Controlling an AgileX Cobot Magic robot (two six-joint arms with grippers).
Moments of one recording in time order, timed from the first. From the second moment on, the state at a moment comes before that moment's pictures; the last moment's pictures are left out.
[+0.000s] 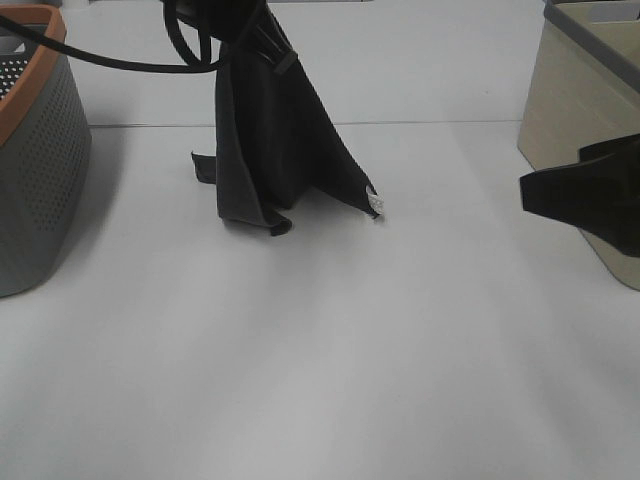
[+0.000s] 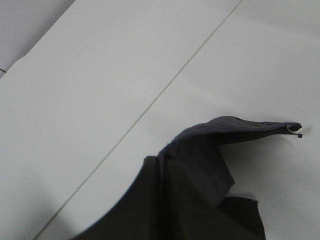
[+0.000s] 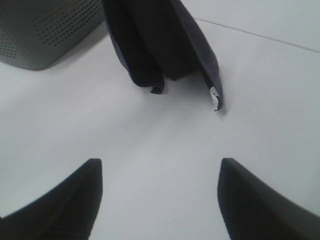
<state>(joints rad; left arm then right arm) -0.65 1.78 -1.47 0.53 0.43 -0.06 0.14 0.92 -0.52 0.96 0.50 -1.13</state>
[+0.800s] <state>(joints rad) -0.65 1.78 -1.47 0.46 0.43 -0.05 0.14 1.51 -0.65 1.73 0.47 -2.18</state>
